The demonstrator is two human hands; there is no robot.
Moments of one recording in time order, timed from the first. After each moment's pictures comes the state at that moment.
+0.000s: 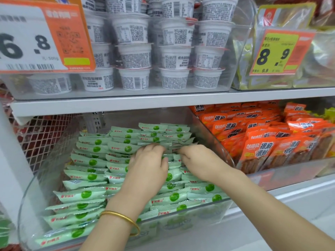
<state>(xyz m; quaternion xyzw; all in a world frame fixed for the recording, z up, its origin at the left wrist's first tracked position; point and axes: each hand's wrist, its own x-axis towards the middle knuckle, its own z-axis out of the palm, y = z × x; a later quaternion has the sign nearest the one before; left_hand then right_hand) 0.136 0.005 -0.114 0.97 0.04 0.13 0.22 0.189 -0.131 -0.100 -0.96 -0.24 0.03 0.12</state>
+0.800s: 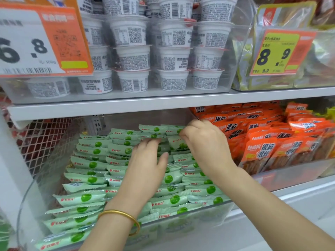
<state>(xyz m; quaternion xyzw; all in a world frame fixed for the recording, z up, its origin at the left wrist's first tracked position) 0.135 0.009 -0.109 0.94 0.02 0.21 0.28 0.190 -0.132 -0.082 -0.88 -0.27 -0.37 0.09</state>
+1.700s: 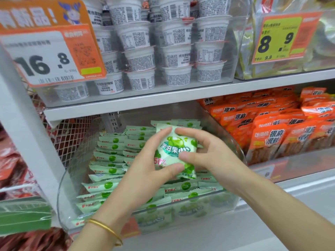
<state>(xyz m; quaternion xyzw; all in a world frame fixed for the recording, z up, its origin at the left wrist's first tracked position) 0.075 0.021 -0.087 0.85 -0.08 0.13 0.50 0.139 -0.141 -0.089 -0.68 -0.25 0.12 0.68</state>
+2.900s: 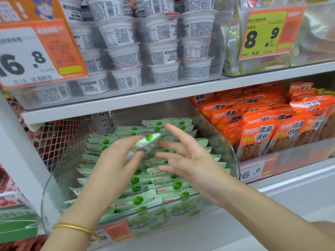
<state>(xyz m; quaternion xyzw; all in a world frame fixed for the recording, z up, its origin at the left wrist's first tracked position) 0.079 0.047 -0.079 0.94 -0.04 0.22 0.28 0.121 -0.128 -0.099 -0.59 -0.25 0.19 0.75</state>
